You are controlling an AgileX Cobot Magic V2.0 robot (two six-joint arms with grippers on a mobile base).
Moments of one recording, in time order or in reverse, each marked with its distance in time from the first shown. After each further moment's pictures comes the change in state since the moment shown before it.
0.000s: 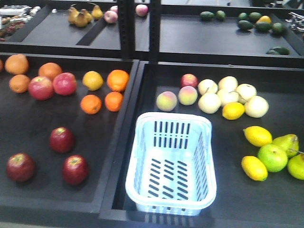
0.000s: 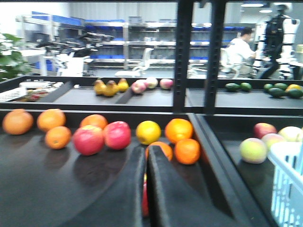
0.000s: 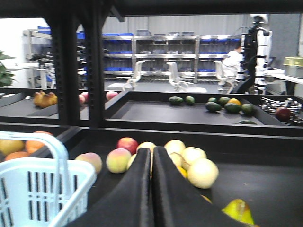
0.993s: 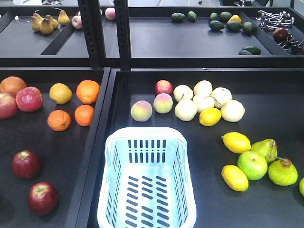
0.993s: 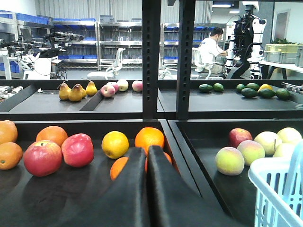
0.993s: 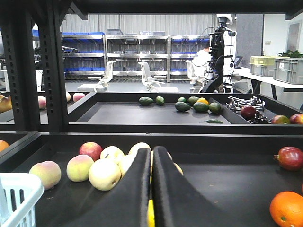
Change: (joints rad) left arm 0.000 0.000 0.000 0.000 0.000 0.000; right arm 0.000 0.000 0.000 0.000 0.000 0.000
